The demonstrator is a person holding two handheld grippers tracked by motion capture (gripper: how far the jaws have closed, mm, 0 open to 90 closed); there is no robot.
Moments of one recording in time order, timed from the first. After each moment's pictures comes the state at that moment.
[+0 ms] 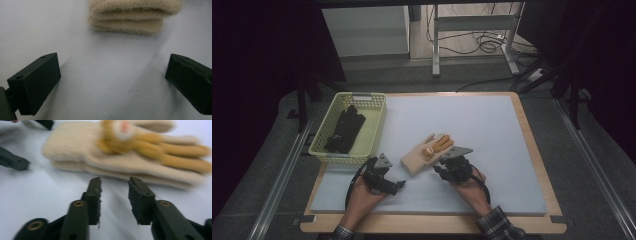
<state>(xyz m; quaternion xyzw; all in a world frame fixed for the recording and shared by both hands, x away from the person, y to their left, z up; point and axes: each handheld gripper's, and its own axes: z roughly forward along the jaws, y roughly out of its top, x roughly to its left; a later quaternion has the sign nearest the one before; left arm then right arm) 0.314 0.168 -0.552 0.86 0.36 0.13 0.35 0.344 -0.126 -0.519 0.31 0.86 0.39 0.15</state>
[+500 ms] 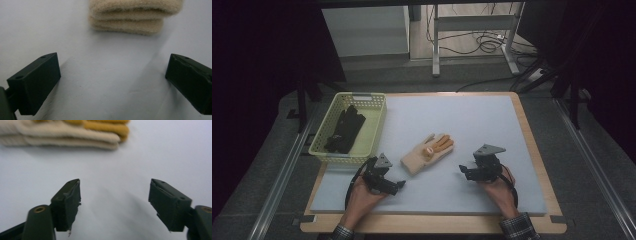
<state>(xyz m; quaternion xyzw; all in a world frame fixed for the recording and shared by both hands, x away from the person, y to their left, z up) 0.314 0.168 -0.551 0.86 0.36 0.13 0.35 0.351 -0.205 -0.521 0.36 0.84 0.36 0.18</state>
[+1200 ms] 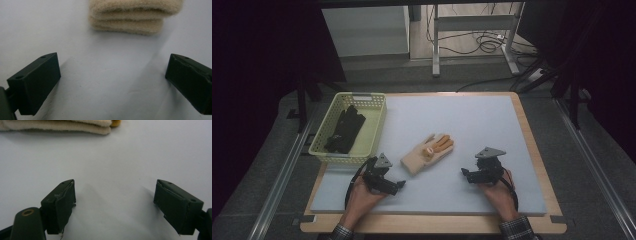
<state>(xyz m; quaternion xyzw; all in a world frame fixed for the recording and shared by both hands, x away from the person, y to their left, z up) 0.314 0.168 -0.551 0.85 0.36 0.12 0.35 0.351 -0.210 -0.534 0.38 0.84 0.35 0.19</state>
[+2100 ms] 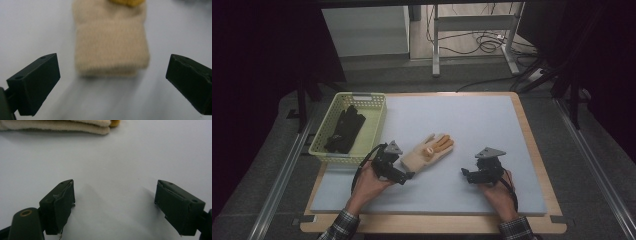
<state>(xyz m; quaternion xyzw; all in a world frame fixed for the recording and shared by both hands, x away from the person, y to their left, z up) 0.346 0.134 -0.507 0.87 0.33 0.08 0.35 0.351 -0.210 -0.534 0.38 0.84 0.35 0.19</state>
